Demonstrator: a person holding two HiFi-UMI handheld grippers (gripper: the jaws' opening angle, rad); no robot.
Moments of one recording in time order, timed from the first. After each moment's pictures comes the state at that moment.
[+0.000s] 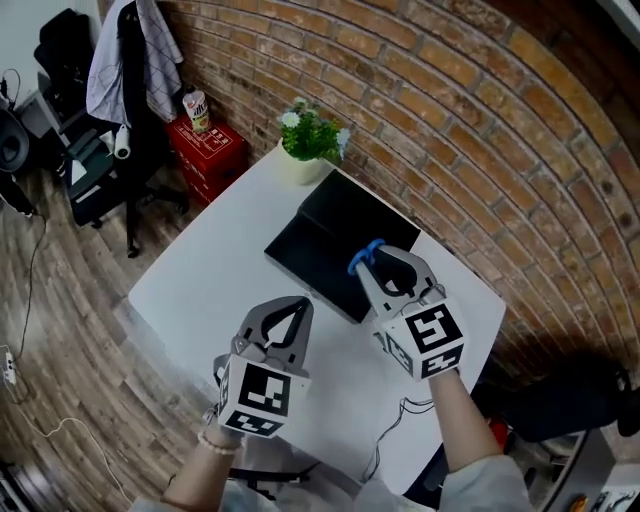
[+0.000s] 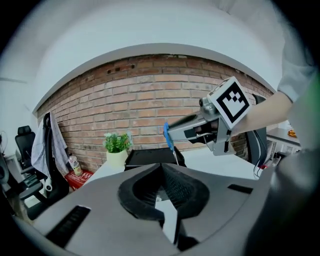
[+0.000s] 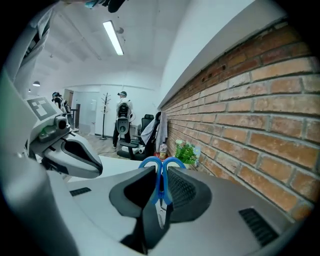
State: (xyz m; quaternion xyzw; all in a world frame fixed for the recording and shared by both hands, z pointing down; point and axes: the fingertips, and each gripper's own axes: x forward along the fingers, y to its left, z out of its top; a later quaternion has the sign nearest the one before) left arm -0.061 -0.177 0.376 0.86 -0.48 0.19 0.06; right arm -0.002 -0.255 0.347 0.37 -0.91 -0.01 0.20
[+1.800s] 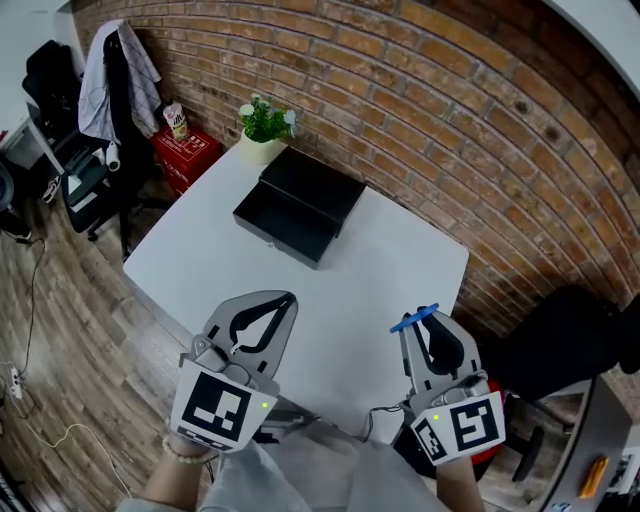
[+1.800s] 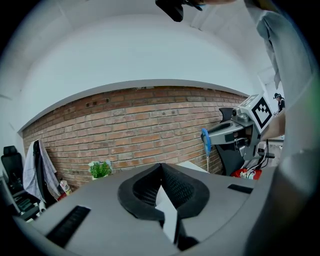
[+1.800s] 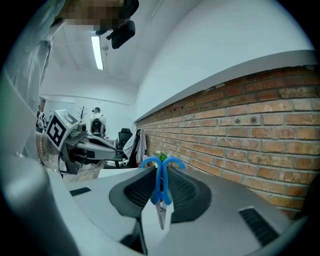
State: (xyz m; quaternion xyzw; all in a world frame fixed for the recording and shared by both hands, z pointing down) left arm 0.022 -0.012 0.255 0.90 -0.40 0.14 -0.04; right arm 0.164 0.005 0.253 0.51 -0.85 0.01 0.11
